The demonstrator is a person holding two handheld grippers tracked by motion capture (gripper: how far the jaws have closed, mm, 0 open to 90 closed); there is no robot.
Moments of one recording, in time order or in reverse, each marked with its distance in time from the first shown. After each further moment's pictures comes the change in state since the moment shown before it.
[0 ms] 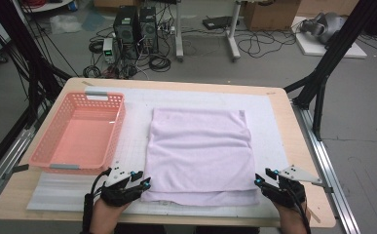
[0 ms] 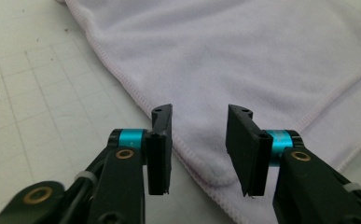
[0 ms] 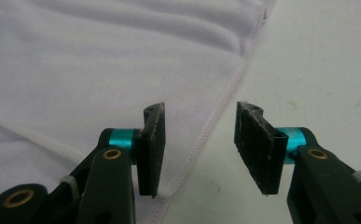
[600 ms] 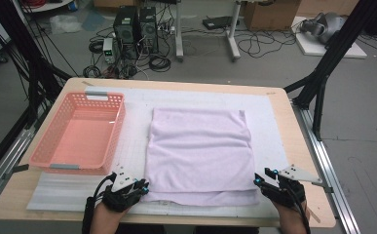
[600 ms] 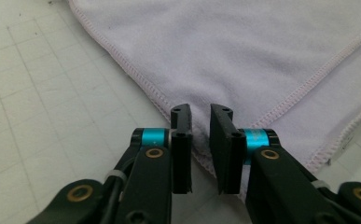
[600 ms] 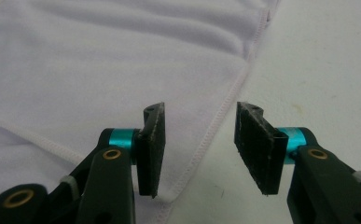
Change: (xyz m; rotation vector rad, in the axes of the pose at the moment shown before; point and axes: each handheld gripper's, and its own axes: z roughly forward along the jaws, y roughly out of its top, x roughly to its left) left arm -0.008 -0.007 0.003 0.073 0.024 0.065; right arm -0.001 0.001 0.002 -0.011 0.015 0.008
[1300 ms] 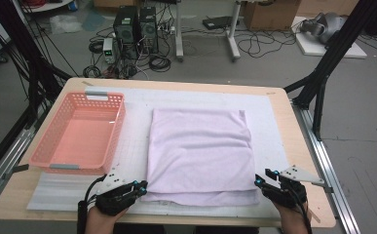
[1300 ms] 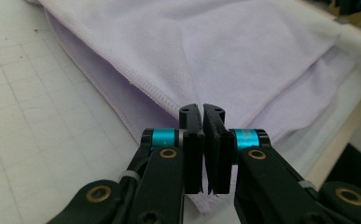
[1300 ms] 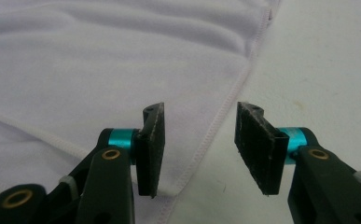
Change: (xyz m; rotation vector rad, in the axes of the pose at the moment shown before) left arm 0.001 0.004 -0.032 -0.122 -0.148 -0.131; right arm 0.000 0.000 -0.005 0.005 0.016 0.010
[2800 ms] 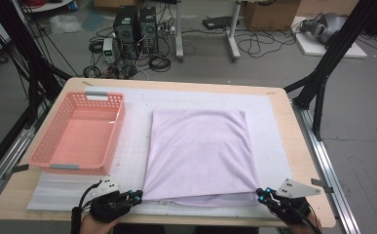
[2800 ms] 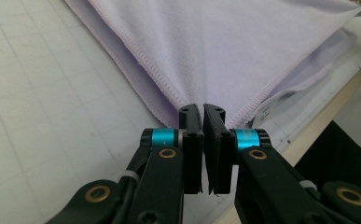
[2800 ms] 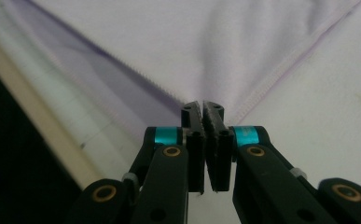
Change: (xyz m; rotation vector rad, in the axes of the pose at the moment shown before) left arm 0.001 -0.016 -0.004 0.115 0.002 -0.051; right arm 0.015 -0.012 -0.029 0.124 0.179 -0.263
